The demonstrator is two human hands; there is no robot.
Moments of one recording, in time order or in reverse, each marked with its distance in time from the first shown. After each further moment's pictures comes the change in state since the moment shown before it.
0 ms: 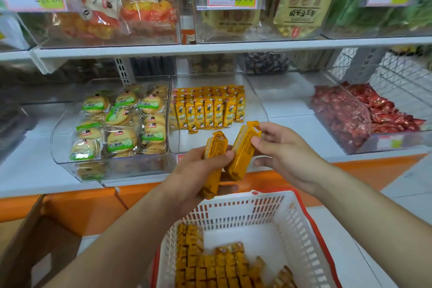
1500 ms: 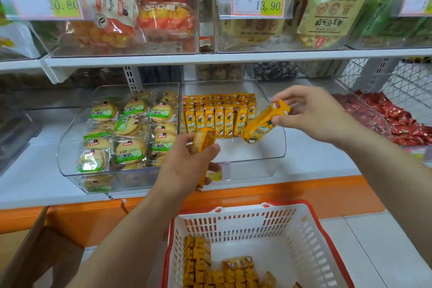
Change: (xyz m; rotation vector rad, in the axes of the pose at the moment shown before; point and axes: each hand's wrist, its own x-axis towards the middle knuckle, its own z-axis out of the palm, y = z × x) left_hand 0.010 0.037 -0.034 0.420 0.340 0.188; right_hand 0.067 -0.058 -0.034 -0.642 0.140 -0.300
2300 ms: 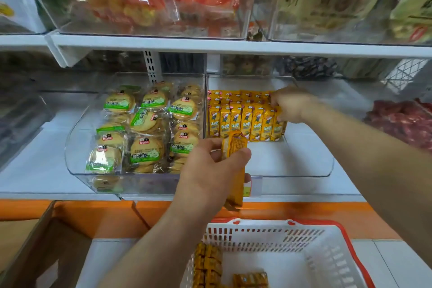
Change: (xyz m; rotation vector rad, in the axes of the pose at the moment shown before) left_hand 0.026 -0.015 -0.007 -0.187 0.035 -0.045; right_hand 0.174 0.070 0.086 -1.201 -0.337 -0.074
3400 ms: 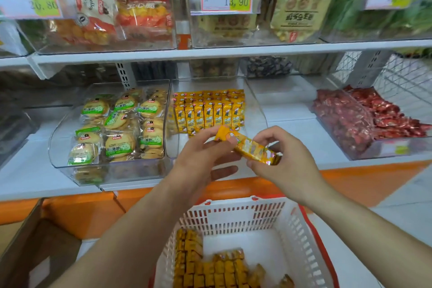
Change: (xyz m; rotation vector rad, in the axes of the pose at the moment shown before) left_hand -0.044 0.004 0.063 -0.197 -0.251 -0.012; right_hand -0.275 -0.044 -0.001 1.281 0.426 0.116
